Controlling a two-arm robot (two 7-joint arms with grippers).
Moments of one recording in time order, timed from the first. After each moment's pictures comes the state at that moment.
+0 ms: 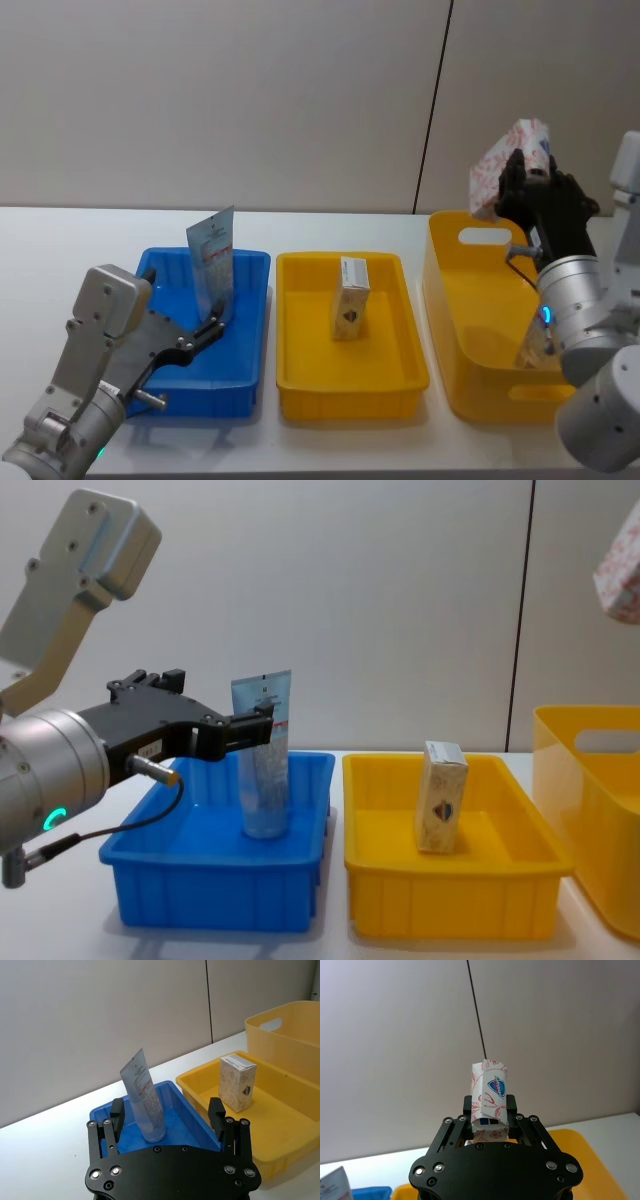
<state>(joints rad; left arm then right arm) -0.24 0.38 0.45 -1.63 -0.20 0.01 -0.01 0.23 -0.06 -0.01 -1.74 0.08 0.15 -0.06</state>
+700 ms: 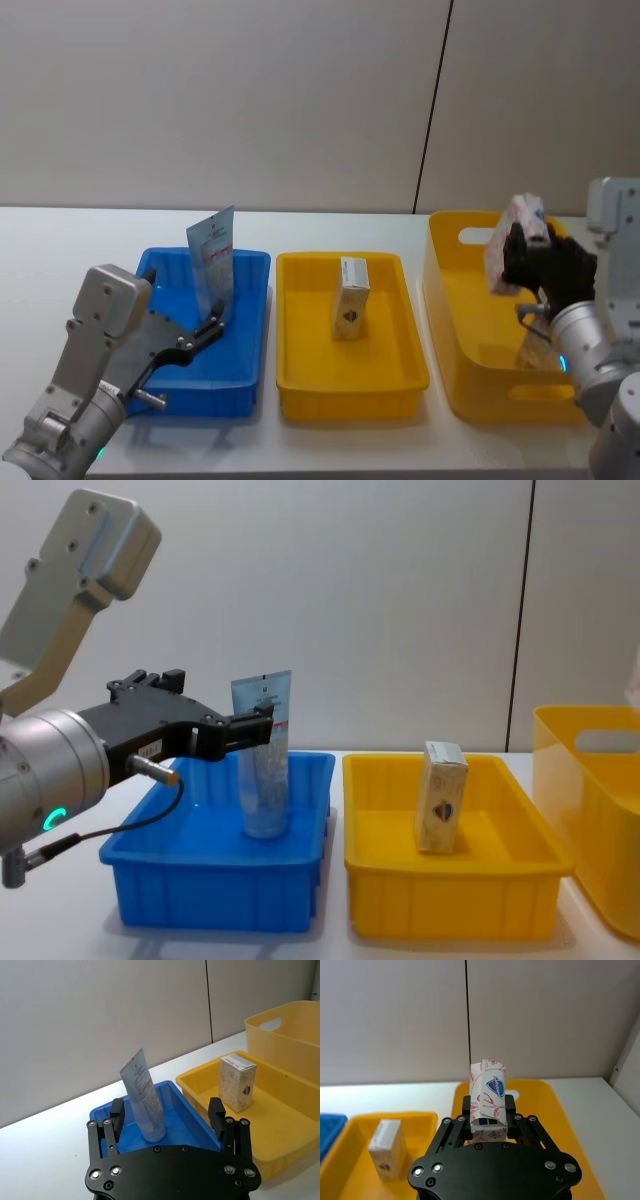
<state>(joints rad) -0.24 0.38 0.45 -1.63 -0.20 0.01 -0.01 0.17 0.02 -0.01 -1.75 -0.01 0.34 -0.03</state>
